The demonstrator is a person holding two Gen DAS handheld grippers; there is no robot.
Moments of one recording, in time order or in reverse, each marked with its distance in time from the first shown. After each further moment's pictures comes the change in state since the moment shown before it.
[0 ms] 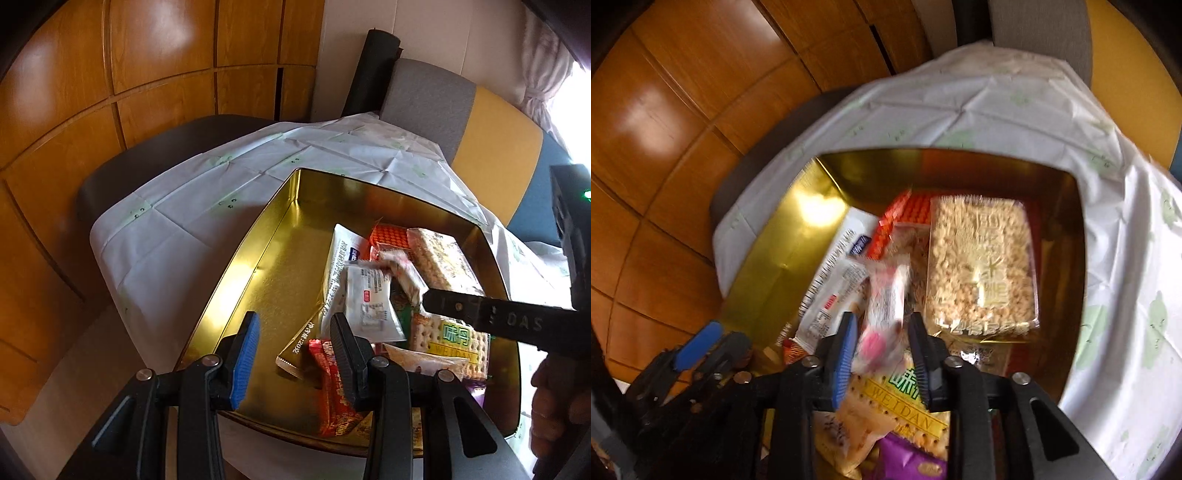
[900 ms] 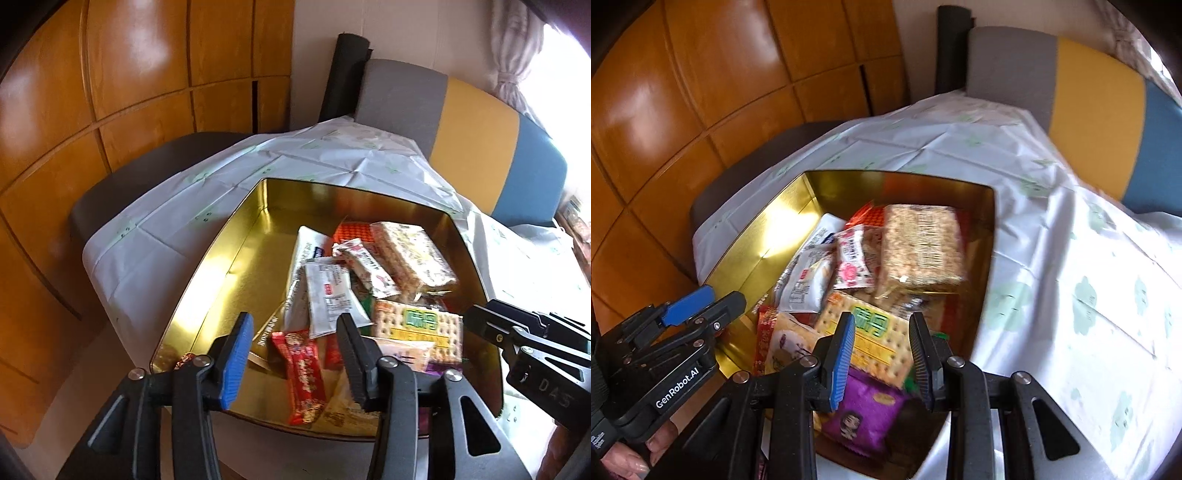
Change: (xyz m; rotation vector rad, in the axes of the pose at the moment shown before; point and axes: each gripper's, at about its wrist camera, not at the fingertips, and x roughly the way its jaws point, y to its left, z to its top) left arm -0.023 -0.034 -0.012 0.098 -0.050 -0.028; right arm -0.067 -0.001 -0.065 -0.068 -0.207 -0.199
